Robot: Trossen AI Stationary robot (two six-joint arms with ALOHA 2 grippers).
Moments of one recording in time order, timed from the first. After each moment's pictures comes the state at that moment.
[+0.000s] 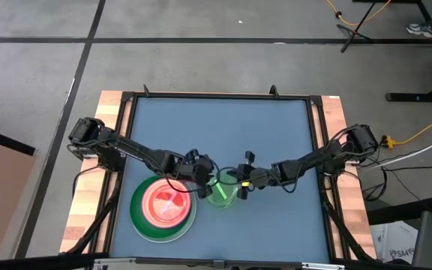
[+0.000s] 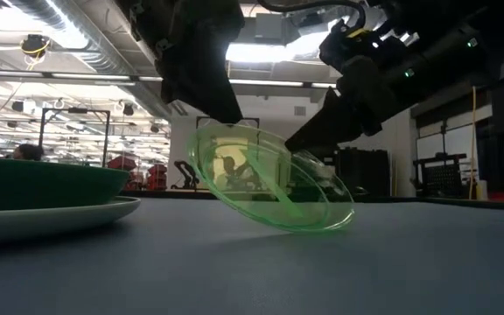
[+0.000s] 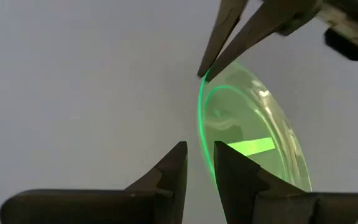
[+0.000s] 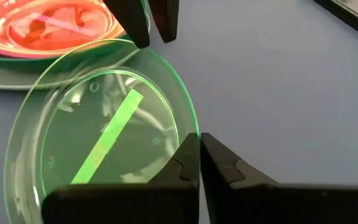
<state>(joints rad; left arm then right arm) -0.24 1.66 1.10 -0.33 -0.36 -0.56 0.29 1.67 0.69 0.43 0.44 0.20</state>
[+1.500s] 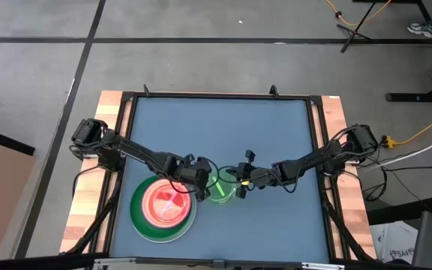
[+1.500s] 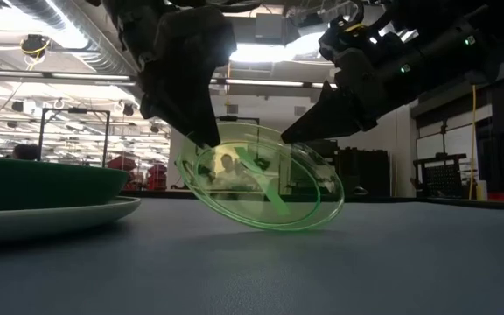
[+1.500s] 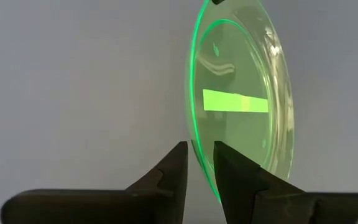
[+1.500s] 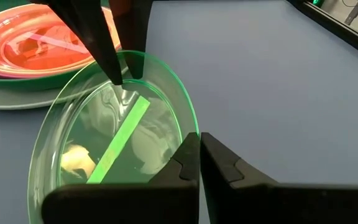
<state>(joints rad) -0.25 1.70 1.10 -0.43 -0.27 -0.71 0.29 1.67 0.69 0.47 0.48 0.20</state>
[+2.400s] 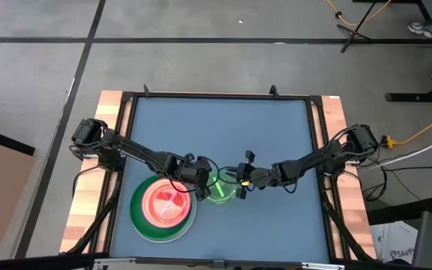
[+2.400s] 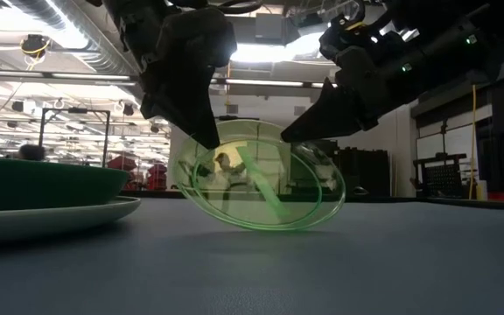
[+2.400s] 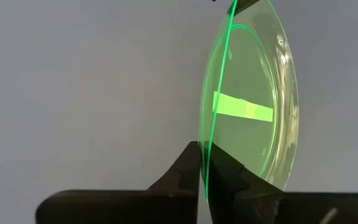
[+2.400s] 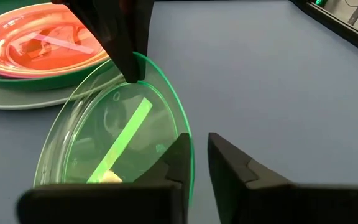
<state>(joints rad) -0.25 1.70 1.10 -0.43 -0.28 -0.71 0.29 1.67 0.69 0.47 0.48 0.20</state>
